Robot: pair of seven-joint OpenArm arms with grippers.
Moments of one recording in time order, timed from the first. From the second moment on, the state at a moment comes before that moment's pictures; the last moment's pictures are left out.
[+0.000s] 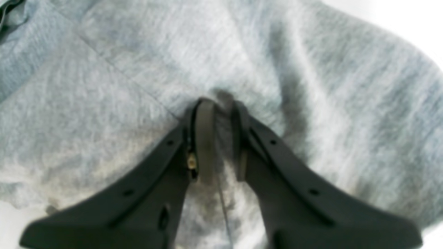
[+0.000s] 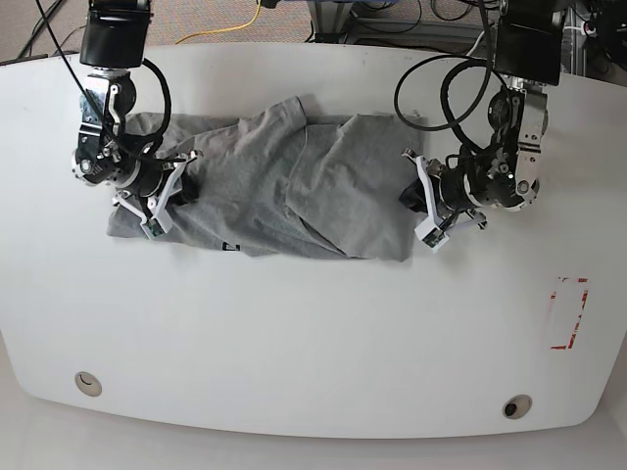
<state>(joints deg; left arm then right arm) -4.9 -17.0 7.1 85.0 -24.6 -36.1 55.4 -0.3 18.2 11.4 80.7 21.4 40.4 -52.6</state>
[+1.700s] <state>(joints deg) -6.7 -17.9 7.3 78.4 -23.8 -37.3 51.2 5.9 24.7 49.1 61.2 50.9 40.3 -77.5</state>
